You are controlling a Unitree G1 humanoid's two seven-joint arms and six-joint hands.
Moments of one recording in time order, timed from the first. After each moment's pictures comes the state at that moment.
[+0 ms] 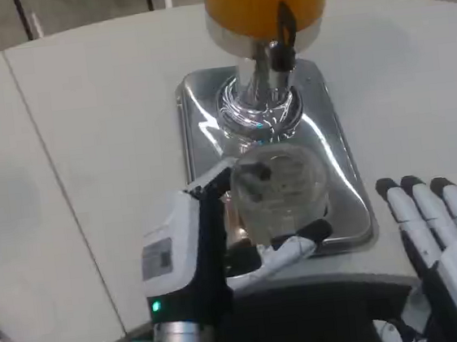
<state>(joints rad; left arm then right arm) -0.29 0.06 -0.22 0.28 0.81 -0.33 0.60 0.52 -0.03 0.13 -0.91 -1.44 -0.06 0.15</state>
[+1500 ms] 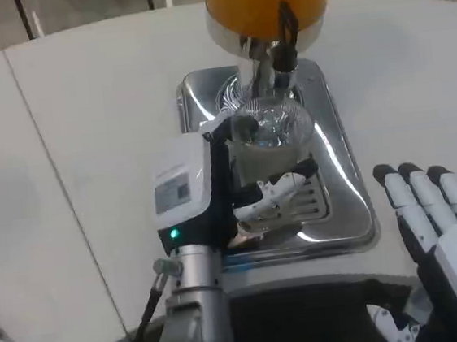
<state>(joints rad) -0.75 0.08 -0.34 0.87 0.71 -0.22 0.83 0.47 0.01 0.13 -0.93 -1.42 -0.06 0.21</state>
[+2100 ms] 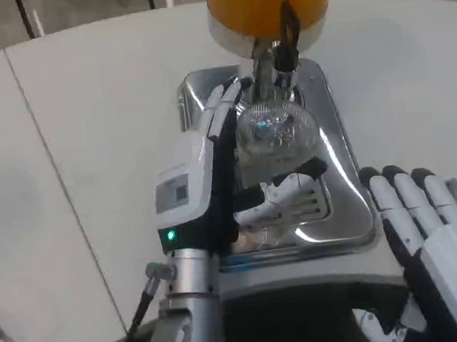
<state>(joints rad) -0.68 0.14 -0.36 0.72 0.70 -0.30 0.77 0.48 0.01 0.18 -0.93 -1.43 -0.06 0.21</state>
